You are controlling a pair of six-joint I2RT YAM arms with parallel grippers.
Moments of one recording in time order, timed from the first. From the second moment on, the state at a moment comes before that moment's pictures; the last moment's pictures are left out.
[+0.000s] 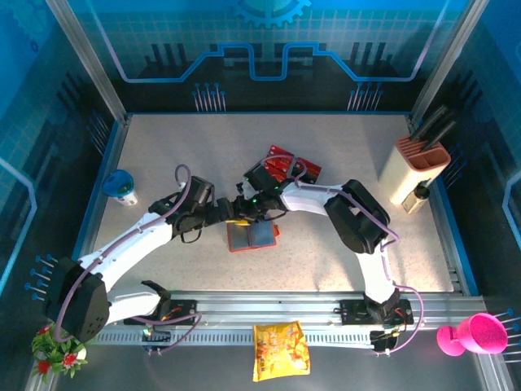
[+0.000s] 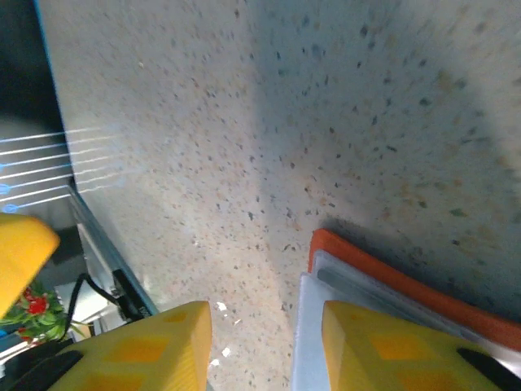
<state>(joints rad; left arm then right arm) -0.45 1.20 0.78 -0.61 -0.08 -0.79 0.75 2.04 1.34 -0.24 -0.62 0.82</state>
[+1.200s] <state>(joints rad) -0.58 1.44 0.80 -0.51 0.00 -0.79 0.47 1.99 1.70 -1.03 0.12 0.05</state>
